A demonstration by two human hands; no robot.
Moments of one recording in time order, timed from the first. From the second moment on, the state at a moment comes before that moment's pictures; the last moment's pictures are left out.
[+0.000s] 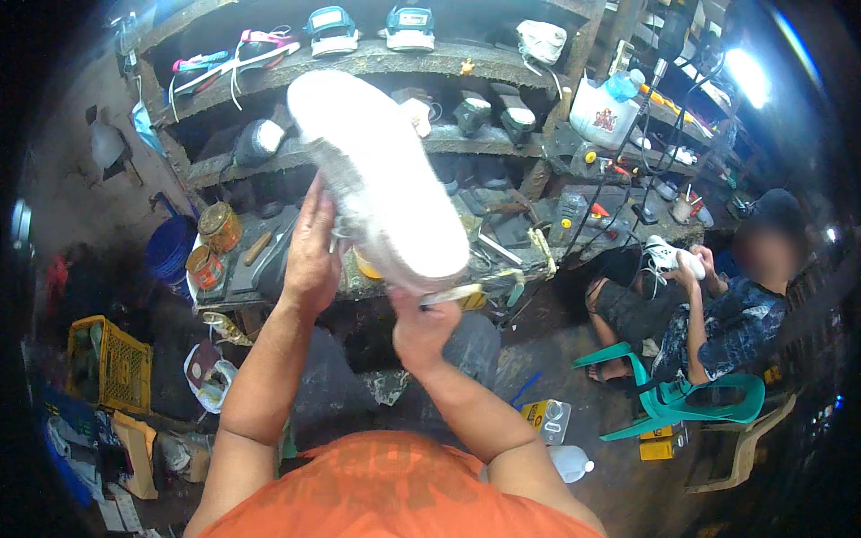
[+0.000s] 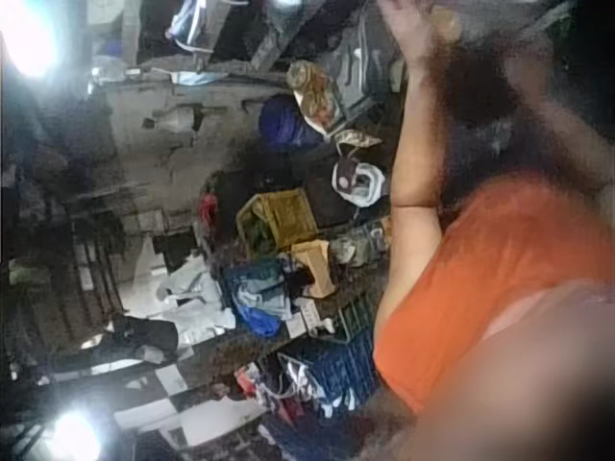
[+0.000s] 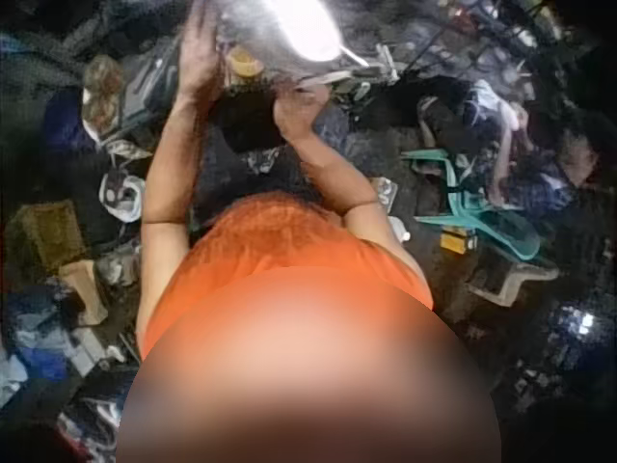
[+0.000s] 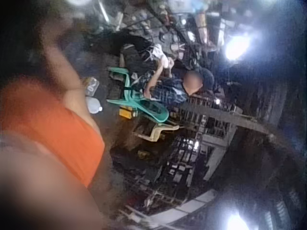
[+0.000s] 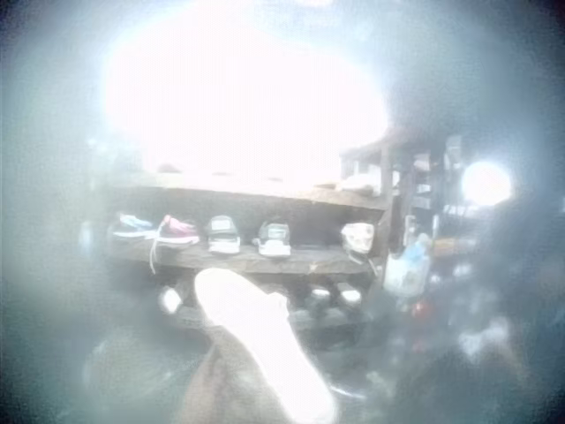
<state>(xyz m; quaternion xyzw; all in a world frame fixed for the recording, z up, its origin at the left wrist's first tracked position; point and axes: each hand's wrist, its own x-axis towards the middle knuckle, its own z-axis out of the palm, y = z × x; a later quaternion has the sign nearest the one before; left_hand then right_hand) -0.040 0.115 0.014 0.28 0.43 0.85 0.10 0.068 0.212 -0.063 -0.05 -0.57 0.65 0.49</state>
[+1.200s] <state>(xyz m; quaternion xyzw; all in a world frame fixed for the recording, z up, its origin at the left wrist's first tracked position) -0.037 -0.026 -0.115 0.03 0.58 0.81 0.10 -0.211 0.506 0.127 -0.21 -0.70 0.27 0.63</state>
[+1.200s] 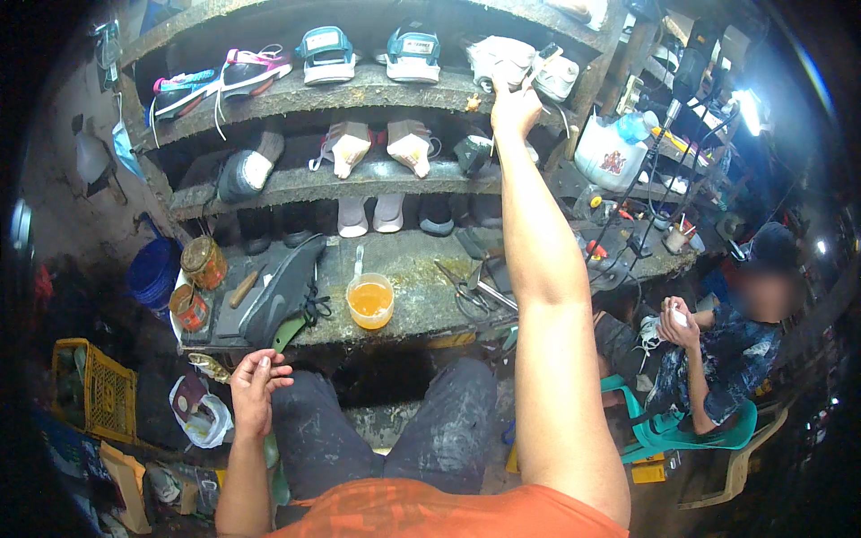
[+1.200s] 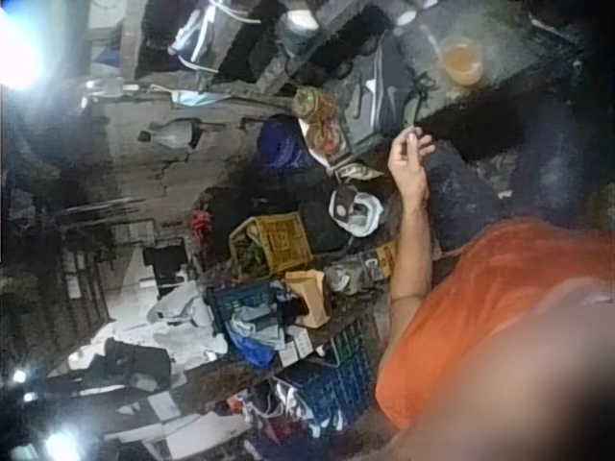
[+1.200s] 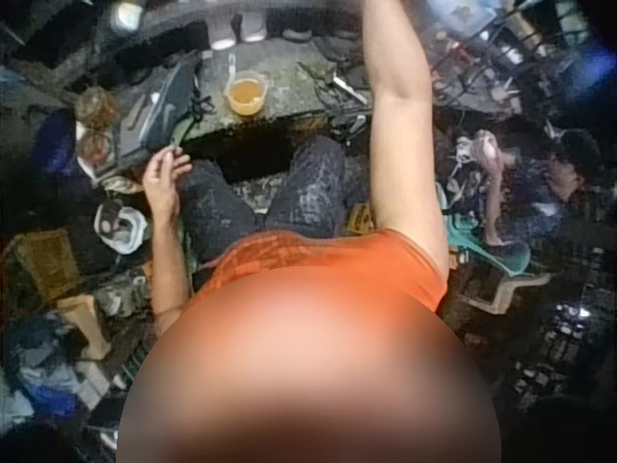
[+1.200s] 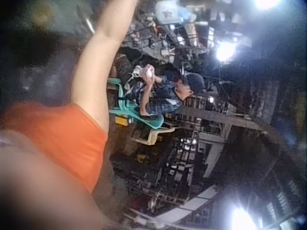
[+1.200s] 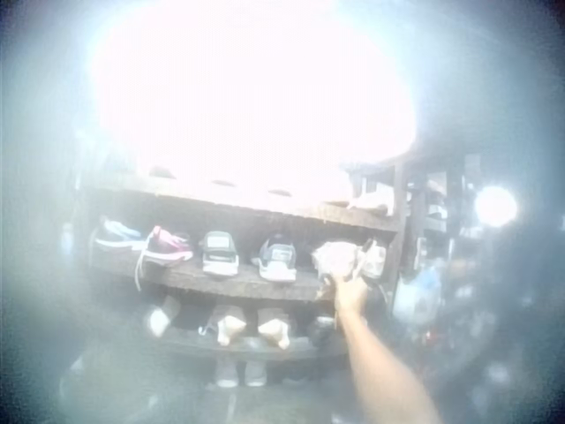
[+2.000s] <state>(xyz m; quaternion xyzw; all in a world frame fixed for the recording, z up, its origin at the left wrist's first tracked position) -0.034 -0.023 -0.124 0.04 0.61 0.79 0.11 -0.209 0.428 0.122 0.00 -0.81 0.31 0.50</state>
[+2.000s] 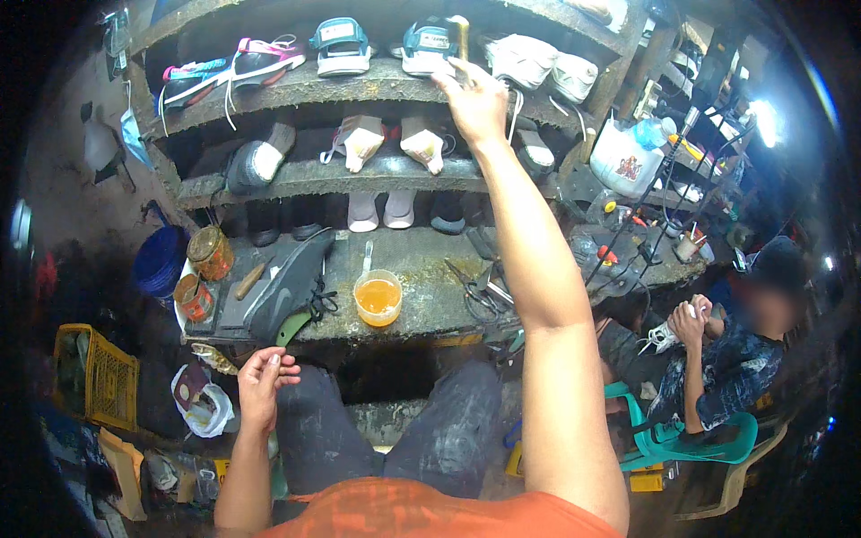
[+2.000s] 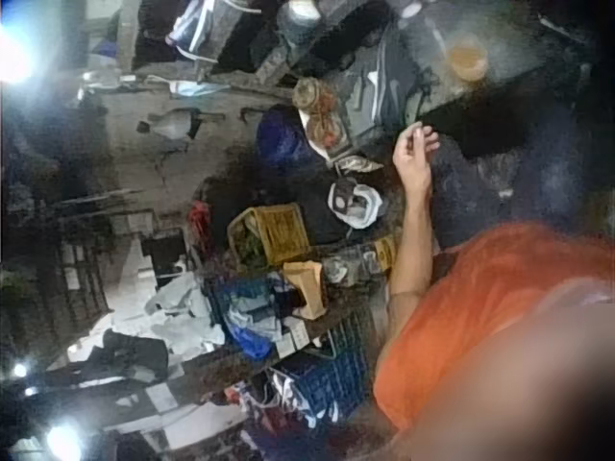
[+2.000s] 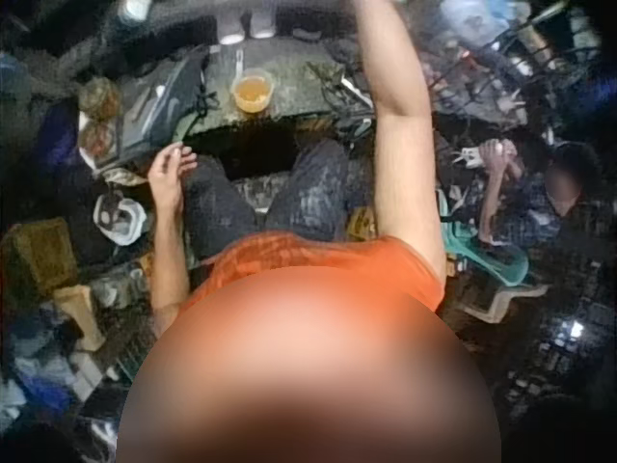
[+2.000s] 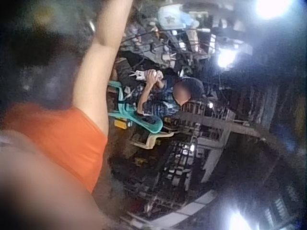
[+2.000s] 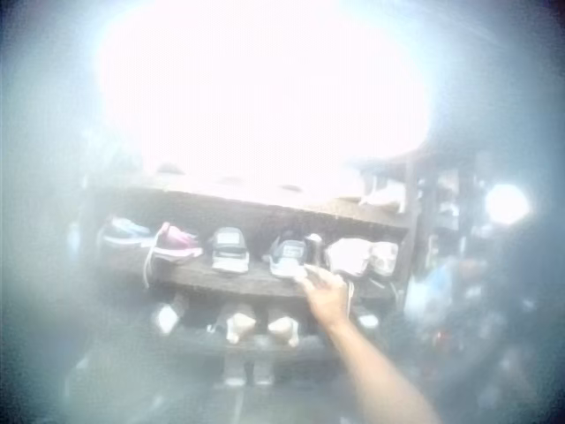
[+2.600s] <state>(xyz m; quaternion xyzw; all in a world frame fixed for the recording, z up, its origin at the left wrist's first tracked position) -0.028 -0.033 -0.085 0.11 0.57 0.81 0.11 0.042 0.342 0.130 0.09 -0.59 0.65 0.47</state>
